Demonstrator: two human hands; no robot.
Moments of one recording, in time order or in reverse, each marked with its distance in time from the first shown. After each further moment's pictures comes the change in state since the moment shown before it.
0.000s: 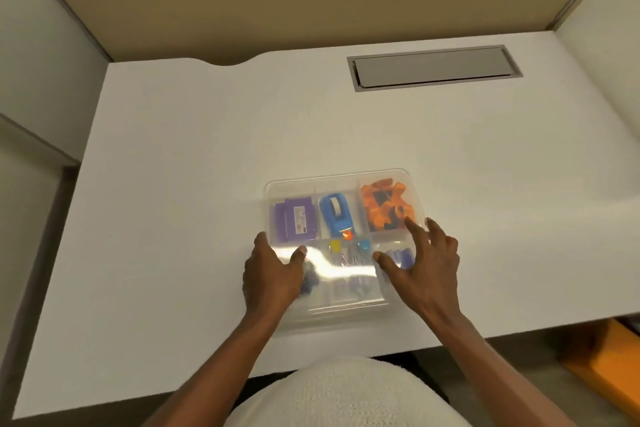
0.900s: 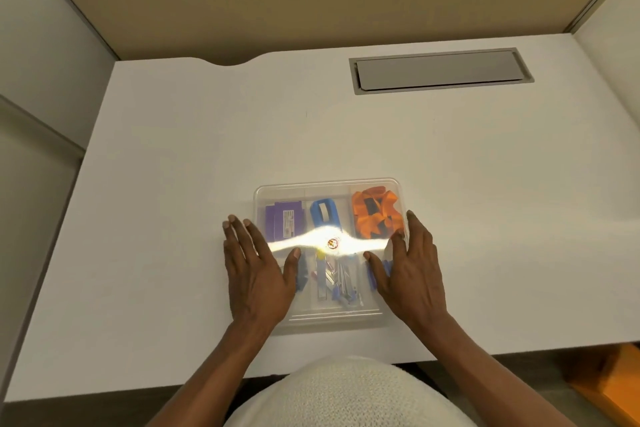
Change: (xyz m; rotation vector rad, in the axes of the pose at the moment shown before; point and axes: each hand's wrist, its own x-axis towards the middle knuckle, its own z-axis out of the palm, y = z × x) left_hand 0.016 -0.028 0.045 0.519 0.279 0.364; right_hand 0.035 0.045 0.025 -0.218 0.026 -0.323
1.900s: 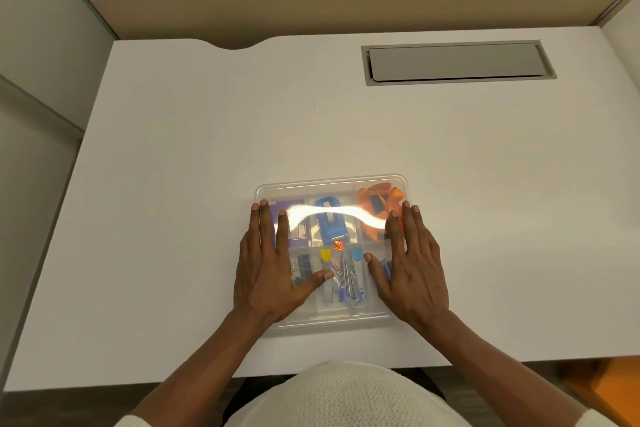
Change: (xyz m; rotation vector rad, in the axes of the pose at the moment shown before) left_hand 0.015 0.001 -0.007 -0.069 -0.122 0.245; right_hand 0.013 -0.001 0.007 0.005 -0.042 -0.120
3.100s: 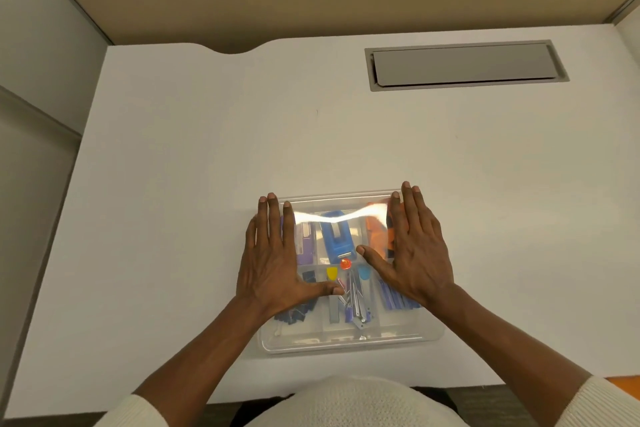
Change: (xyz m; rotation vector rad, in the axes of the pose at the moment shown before) left_hand 0.049 -0.012 -0.004 0.041 -0.100 0.071; right_hand 0.066 0.006 -0.003 -0.068 -0.076 -0.033
